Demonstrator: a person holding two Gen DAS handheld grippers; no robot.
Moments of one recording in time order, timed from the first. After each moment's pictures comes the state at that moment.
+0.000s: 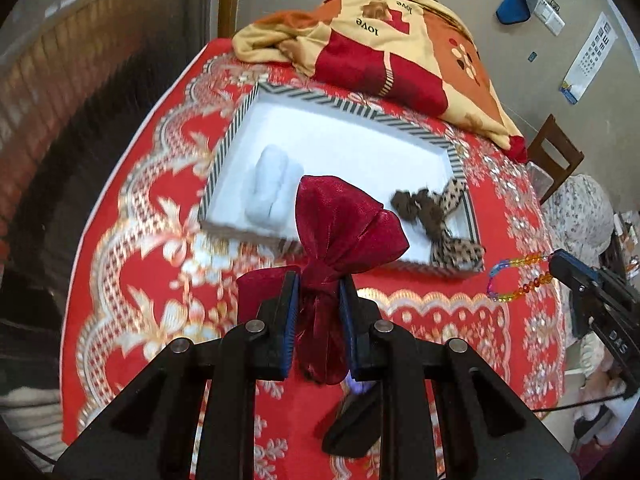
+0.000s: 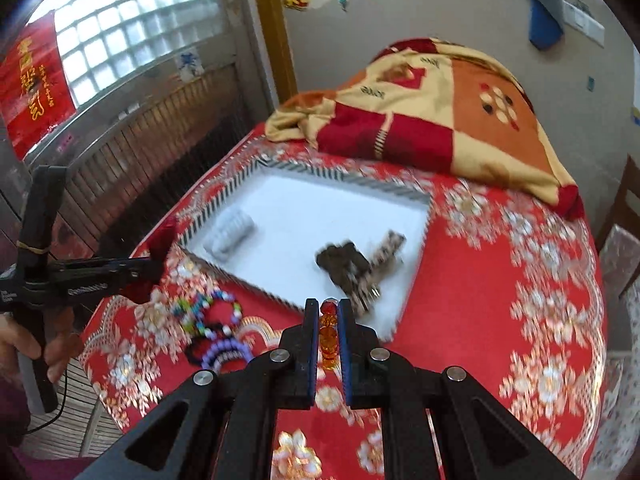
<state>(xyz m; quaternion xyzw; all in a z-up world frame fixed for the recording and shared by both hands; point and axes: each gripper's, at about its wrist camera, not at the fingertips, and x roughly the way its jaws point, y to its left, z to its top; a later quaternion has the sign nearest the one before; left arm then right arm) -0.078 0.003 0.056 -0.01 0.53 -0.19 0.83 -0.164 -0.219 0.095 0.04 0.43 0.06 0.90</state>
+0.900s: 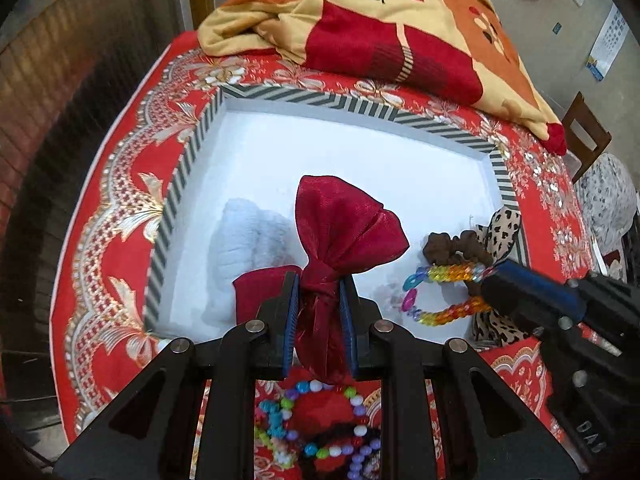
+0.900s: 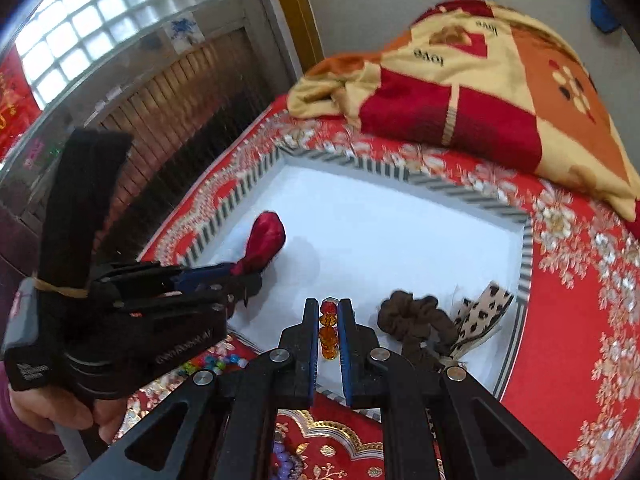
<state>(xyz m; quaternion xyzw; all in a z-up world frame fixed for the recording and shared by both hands) 0.015 -0.057 0.002 0.04 0.56 -0.19 0.81 -0.048 -0.184 0.028 0.07 0.49 0.09 0.86</state>
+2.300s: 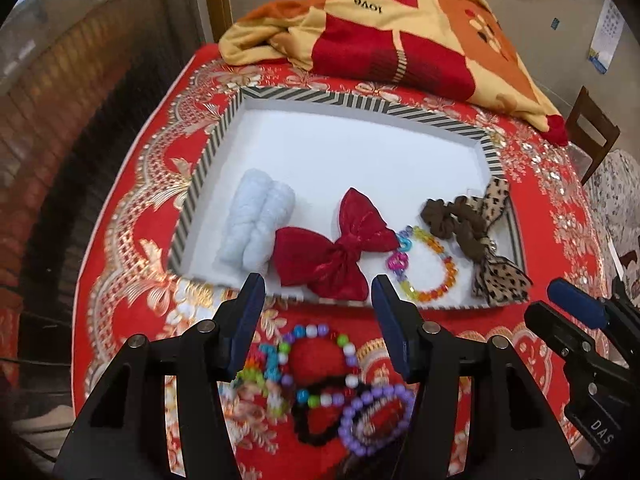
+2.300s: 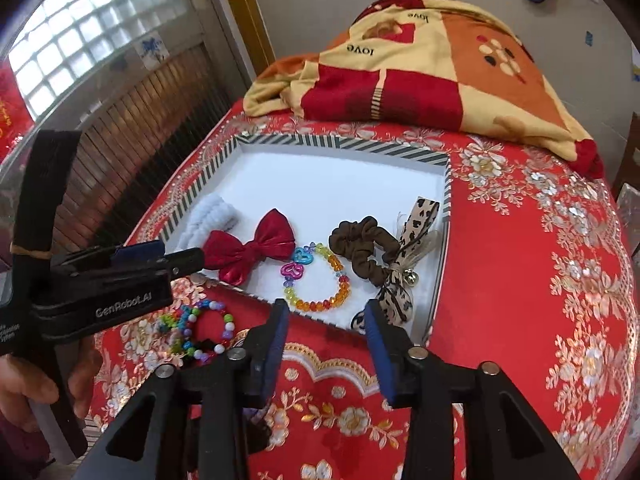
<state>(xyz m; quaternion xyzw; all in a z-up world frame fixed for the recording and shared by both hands) -0.047 -0.053 0.031 0.06 0.53 -0.15 0.83 -0.139 -0.211 0.052 0.09 0.47 0.03 0.88</state>
